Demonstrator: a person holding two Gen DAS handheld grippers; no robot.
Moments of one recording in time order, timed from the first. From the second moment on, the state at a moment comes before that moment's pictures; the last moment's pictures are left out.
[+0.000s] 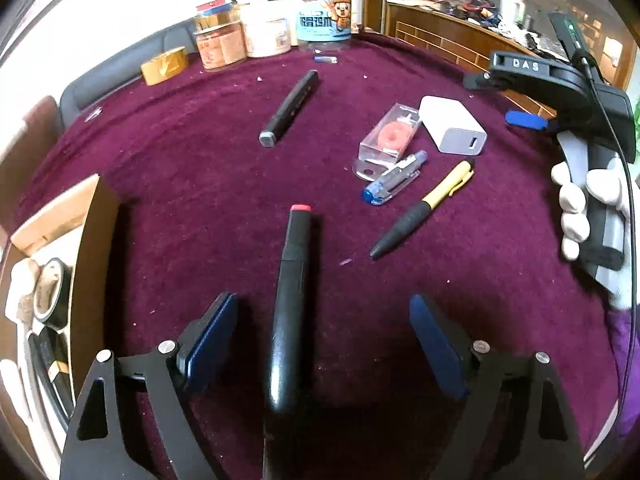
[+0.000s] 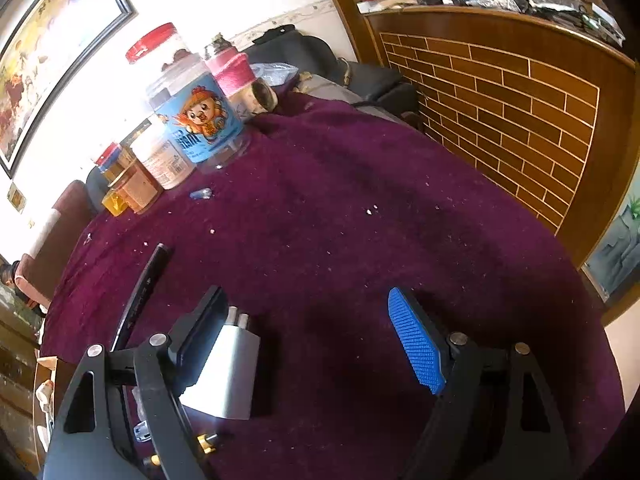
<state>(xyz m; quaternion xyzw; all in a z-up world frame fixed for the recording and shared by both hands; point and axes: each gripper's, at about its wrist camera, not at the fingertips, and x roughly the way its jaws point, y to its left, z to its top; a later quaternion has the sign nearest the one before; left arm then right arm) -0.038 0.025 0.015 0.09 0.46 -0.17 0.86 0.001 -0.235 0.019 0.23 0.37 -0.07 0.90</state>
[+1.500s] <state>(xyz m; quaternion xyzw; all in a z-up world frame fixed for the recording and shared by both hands) -0.101 0.240 0.066 -0.16 0.40 -0.19 0.88 0.102 -0.034 0.019 0.08 0.49 -0.01 0.87</state>
